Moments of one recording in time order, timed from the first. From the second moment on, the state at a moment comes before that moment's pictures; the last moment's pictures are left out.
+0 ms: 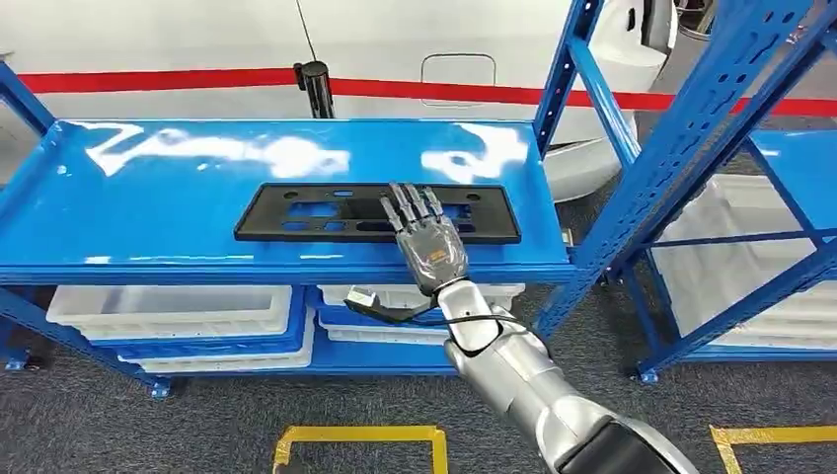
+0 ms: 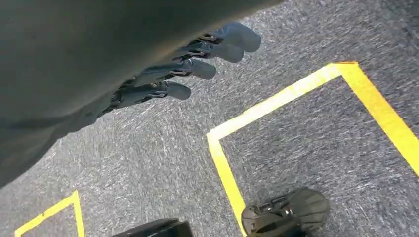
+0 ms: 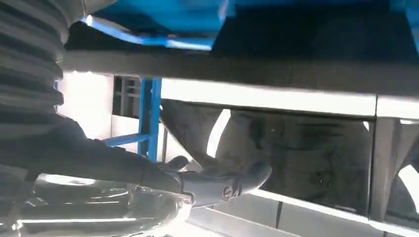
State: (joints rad) left arm -0.11 -0.31 0.75 -0.20 -1.22 0.31 -0.10; right arm -0.69 0.19 0.66 -0.61 1.57 -0.70 0.26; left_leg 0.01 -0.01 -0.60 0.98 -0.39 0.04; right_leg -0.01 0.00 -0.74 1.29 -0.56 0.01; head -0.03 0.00
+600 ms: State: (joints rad) left arm -0.11 -0.30 0.75 -0.20 -1.22 0.32 -0.10; right arm -0.69 0.20 0.66 -0.61 1.57 -0.70 0.26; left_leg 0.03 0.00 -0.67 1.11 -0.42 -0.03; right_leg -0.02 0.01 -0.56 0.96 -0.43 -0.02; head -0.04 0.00
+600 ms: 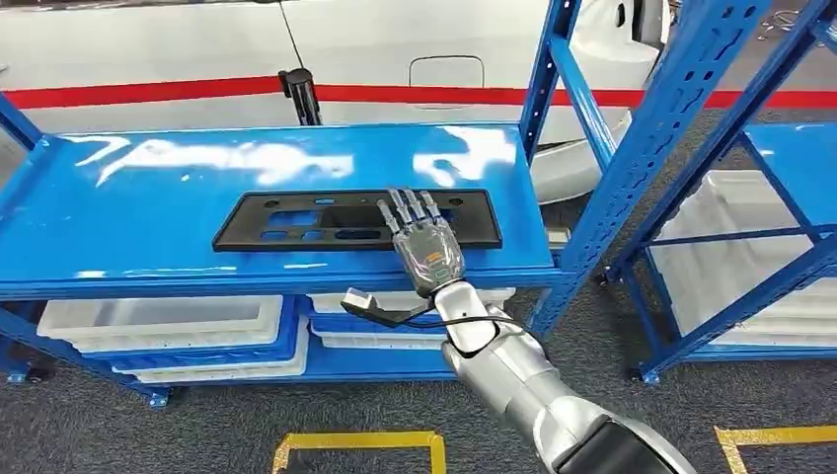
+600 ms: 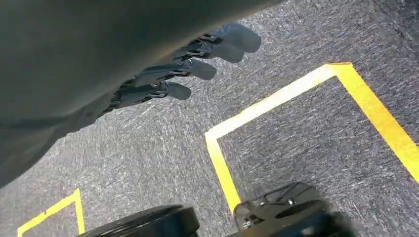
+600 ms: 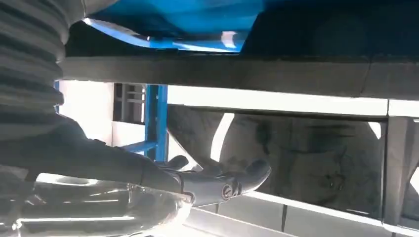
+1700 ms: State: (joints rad) left arm -0.11 -0.30 0.74 -0.20 -1.25 0.35 -0.08; right arm -0.70 0.20 0.62 -0.59 1.56 -0.70 0.25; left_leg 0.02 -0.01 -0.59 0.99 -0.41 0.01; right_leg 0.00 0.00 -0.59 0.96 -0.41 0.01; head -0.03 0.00
